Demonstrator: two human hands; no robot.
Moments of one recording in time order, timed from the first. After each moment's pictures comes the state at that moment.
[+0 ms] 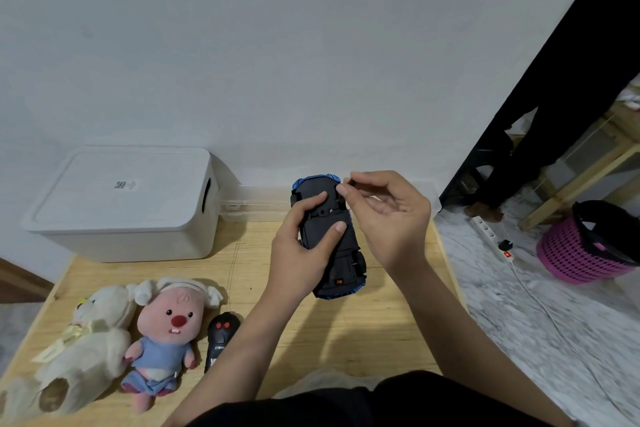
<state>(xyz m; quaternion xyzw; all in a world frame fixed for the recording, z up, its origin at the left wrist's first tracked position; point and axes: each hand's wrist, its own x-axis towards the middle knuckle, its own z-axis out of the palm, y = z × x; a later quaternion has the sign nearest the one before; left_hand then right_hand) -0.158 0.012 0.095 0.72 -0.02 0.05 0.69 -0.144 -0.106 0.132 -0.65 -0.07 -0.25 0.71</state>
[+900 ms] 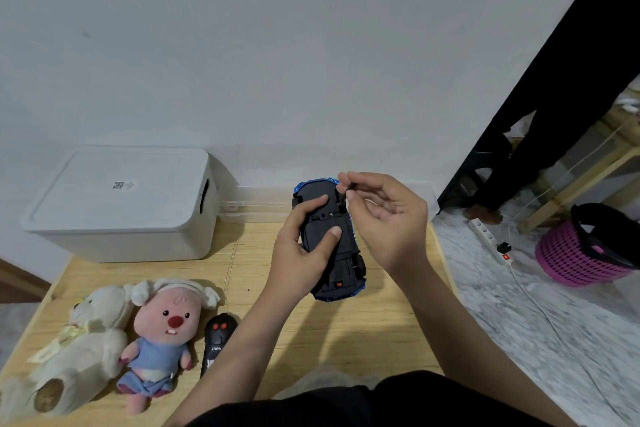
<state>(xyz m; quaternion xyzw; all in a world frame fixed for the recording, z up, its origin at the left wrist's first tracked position) -0.157 0.011 0.093 0.71 -0.04 0.03 0.71 -0.148 -0.111 0.134 -0.69 -0.07 -0.20 0.70</state>
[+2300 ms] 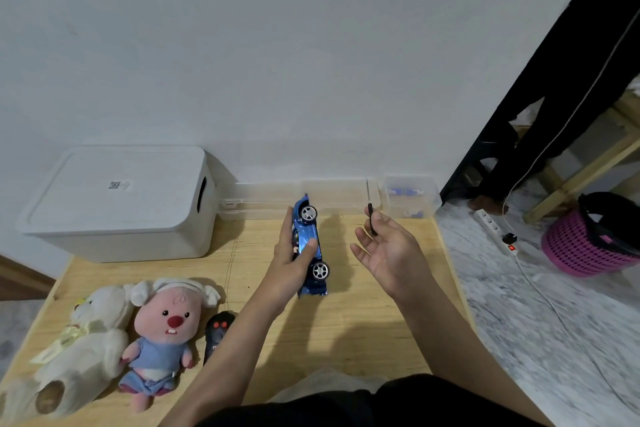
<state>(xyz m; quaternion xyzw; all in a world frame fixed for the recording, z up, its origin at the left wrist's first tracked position) -0.139 0.027 0.030 0.72 0.03 -0.15 0.68 -0.145 -0.134 0.085 -0.43 0.25 0.06 0.86</state>
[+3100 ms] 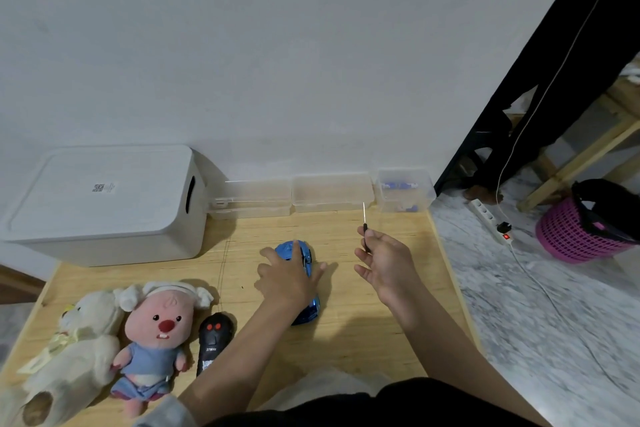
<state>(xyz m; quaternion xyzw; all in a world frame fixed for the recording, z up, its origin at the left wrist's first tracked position) -0.127 0.001 -0.025 0.97 0.10 -0.21 0.08 -0.146 -0.140 0.053 -0.57 0.35 0.08 0.73</state>
